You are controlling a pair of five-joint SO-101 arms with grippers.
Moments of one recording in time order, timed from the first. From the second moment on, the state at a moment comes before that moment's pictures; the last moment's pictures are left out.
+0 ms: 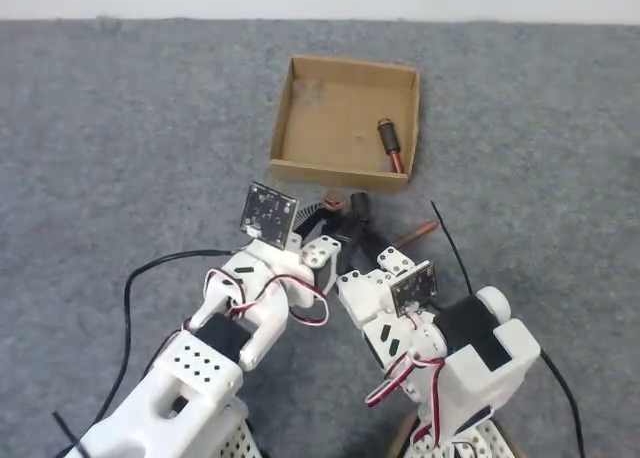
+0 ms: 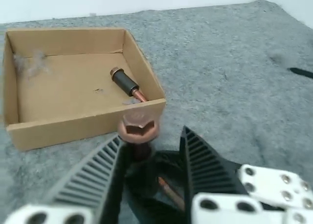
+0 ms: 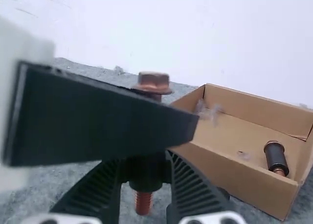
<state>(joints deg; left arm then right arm) 26.4 -54.8 83.7 9.4 15.3 -34.4 10.5 93.5 -93.9 -1.3</state>
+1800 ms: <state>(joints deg) 12.0 -93.0 71.9 43.6 15.4 -34.0 10.5 93.5 -94.0 -1.3</state>
